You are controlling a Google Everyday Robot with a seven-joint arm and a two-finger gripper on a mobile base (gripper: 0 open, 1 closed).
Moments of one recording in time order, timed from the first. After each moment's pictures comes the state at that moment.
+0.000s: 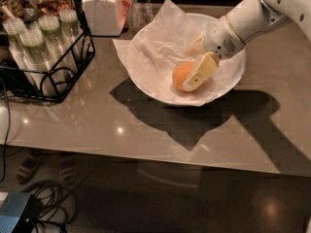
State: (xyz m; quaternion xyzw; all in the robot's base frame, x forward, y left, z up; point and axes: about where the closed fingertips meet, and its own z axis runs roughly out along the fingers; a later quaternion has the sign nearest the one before) arm 0.597 -0.099 0.893 -0.60 0.71 0.25 0.27
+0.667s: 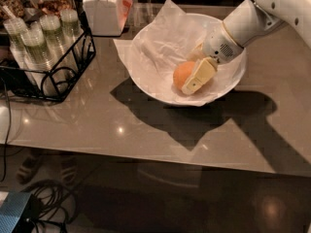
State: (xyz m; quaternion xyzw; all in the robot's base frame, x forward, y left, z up) arm 0.598 -0.104 0.875 -0.59 0.74 0.22 0.25
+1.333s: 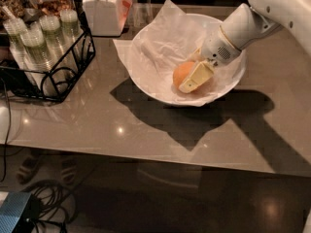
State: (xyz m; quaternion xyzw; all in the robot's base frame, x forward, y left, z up) arm 0.600 -0.106 0.864 -0.58 0.75 0.22 0.23
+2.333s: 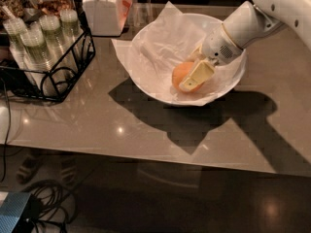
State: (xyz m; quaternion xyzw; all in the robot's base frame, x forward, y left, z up) arm 0.596 -0.102 0.875 -0.60 0.73 0.23 0.25
